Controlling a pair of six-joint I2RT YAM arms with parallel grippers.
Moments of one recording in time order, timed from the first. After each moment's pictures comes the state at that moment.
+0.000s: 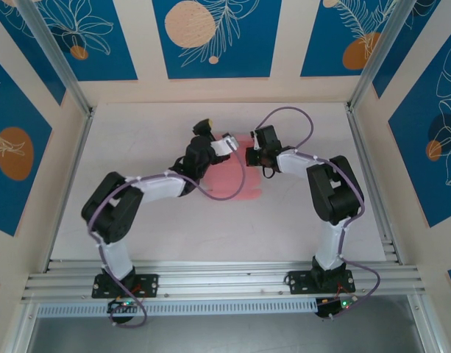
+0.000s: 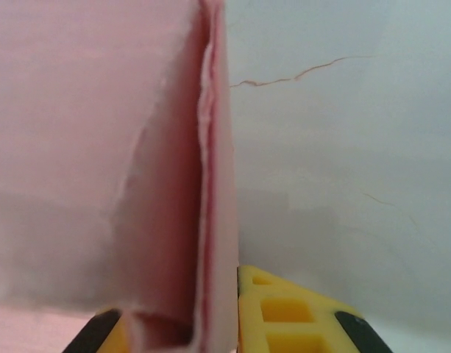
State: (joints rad) left arm -0.67 1.77 1.06 0.50 -0.32 0.81; right arm 0.39 1.90 1.18 -0.14 -0.04 0.30
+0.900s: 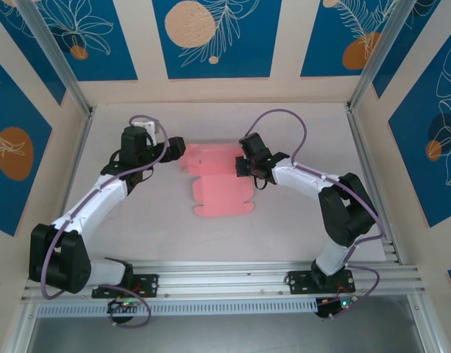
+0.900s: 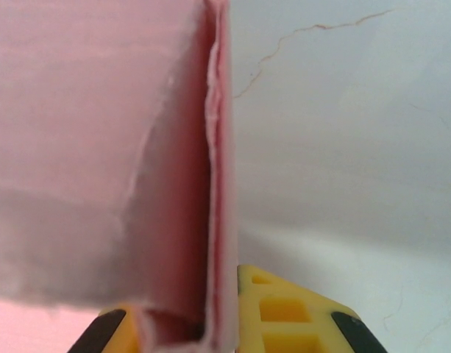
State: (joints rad) left arm -0.27 1.32 0.96 -0.15 0.14 -0.40; right arm 0.58 1.71 1.14 -0.33 0.12 0.40
